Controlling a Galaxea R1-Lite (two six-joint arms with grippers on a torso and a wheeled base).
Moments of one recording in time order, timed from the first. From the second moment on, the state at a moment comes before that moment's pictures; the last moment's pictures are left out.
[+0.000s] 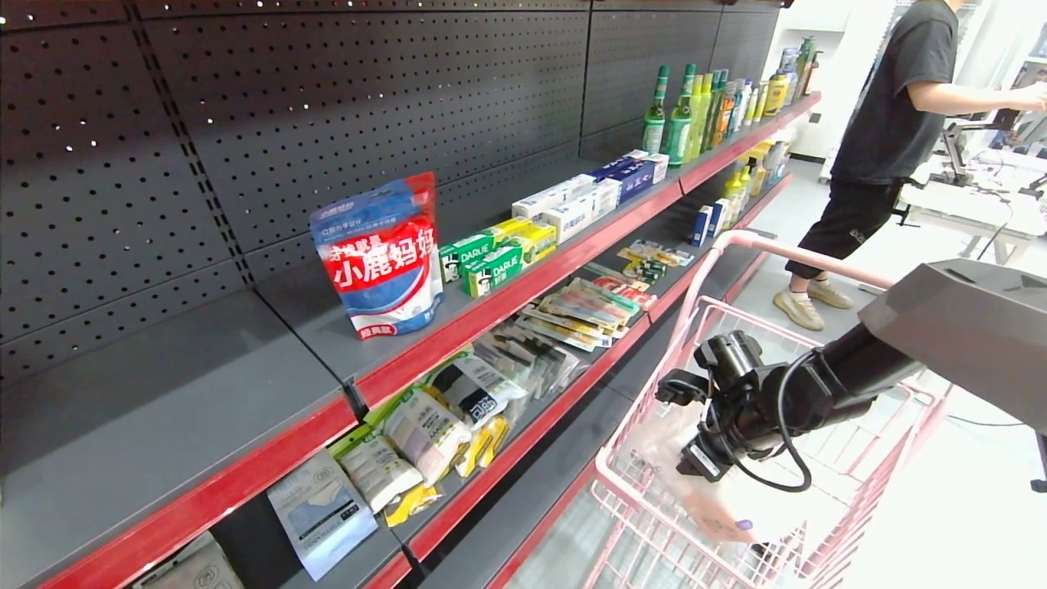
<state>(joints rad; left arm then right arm) -0.01 0.00 0.00 0.00 -0.03 0.01 0.25 2.26 -1.06 -0.08 -0.05 -0.43</state>
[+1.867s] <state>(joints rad) -0.01 0.00 0.00 0.00 -0.03 0.00 -0.02 1.06 -0.68 0.12 -0.06 -0.35</state>
